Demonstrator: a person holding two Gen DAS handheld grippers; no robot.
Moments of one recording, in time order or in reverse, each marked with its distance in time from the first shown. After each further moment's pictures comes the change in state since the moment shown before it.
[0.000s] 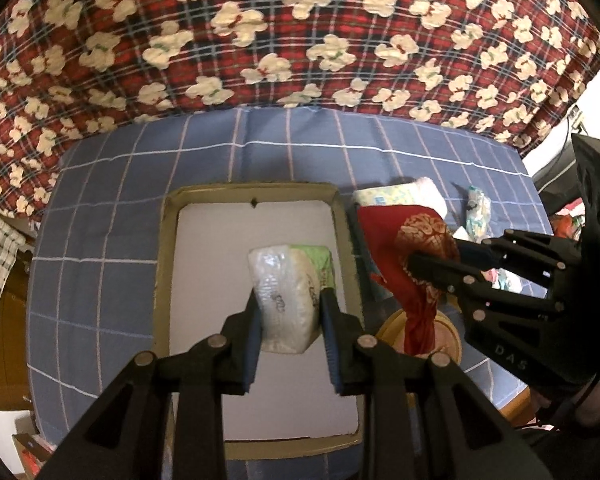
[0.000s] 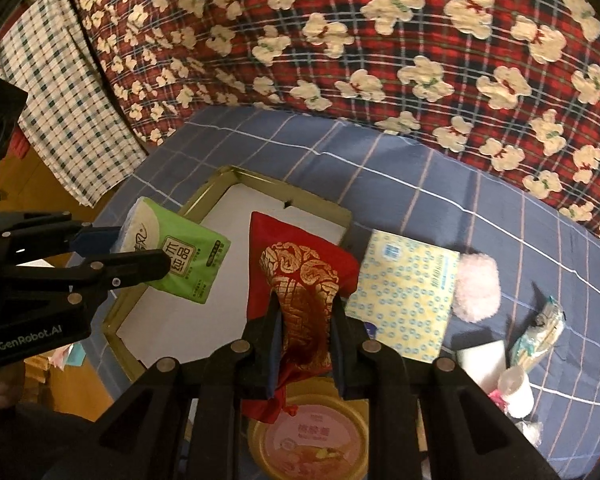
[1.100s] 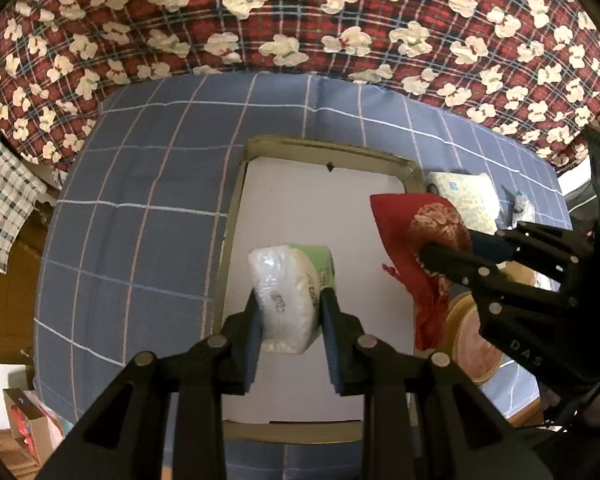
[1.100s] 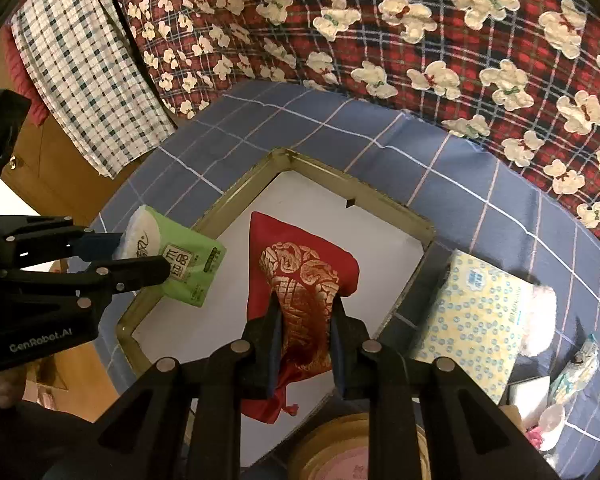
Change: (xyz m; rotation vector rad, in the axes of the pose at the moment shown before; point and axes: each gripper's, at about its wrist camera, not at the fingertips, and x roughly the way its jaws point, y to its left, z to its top) left arm 0.015 0.061 -0.024 -0.132 0.065 0.060; right arm 0.047 0.046 0.019 -0.097 0.070 0.077
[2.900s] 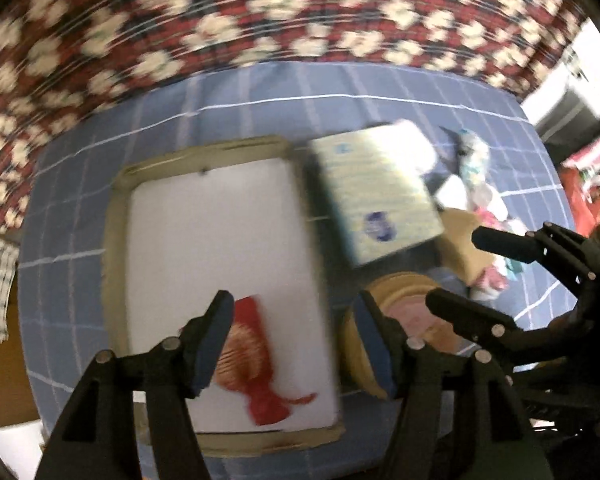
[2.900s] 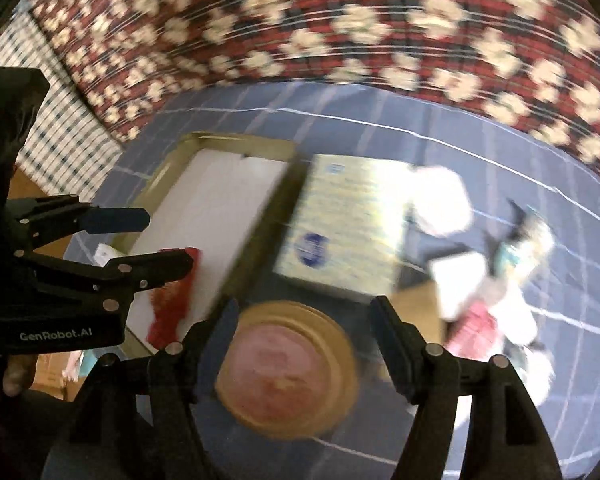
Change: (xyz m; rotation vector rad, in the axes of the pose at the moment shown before) left arm 0.016 -0.137 0.006 0.272 0.064 -0.034; right arm -0.067 -0.086 -0.099 0.256 -0.021 -0.092
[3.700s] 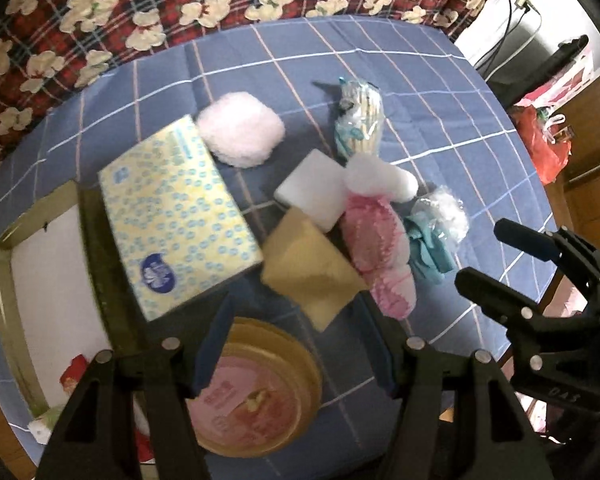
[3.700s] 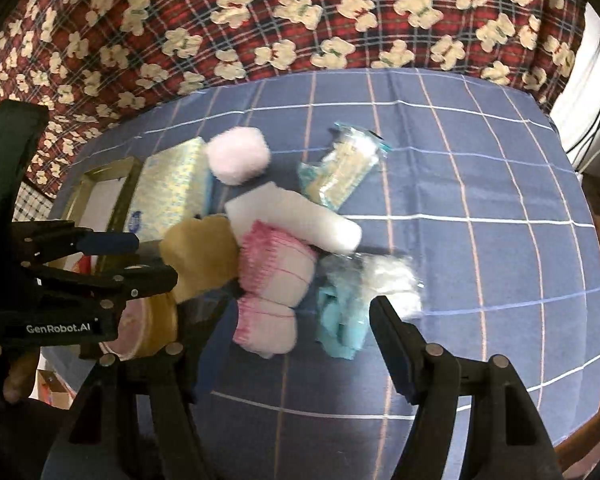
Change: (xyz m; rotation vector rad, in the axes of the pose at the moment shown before) left arm 0.054 -0.136 0.028 0.164 0.120 -0.133; right arm -0.048 -0.135 -0.070 0.263 -0.013 -0.166
